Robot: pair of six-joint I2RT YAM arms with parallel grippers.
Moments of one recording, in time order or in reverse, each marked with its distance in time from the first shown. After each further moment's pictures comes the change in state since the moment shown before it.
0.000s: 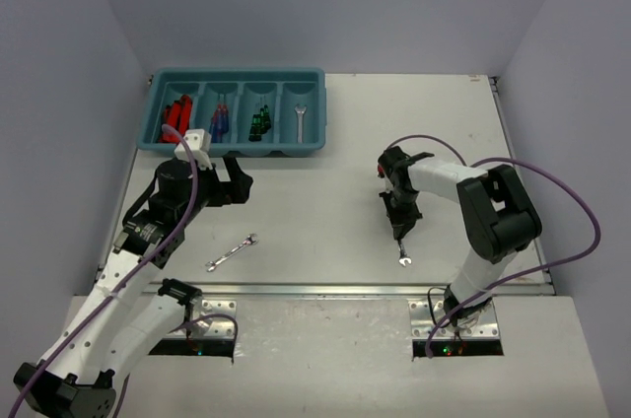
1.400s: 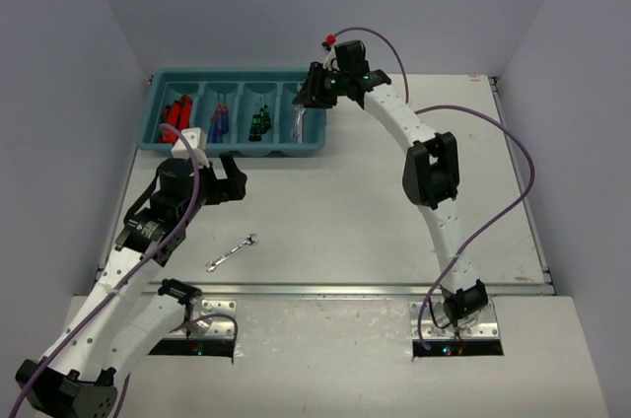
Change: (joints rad) left arm 0.013 0.020 -0.003 -0.001 -0.083 -0.002; right arm 0.030 0.707 1.385 0.265 -0.463 0.349
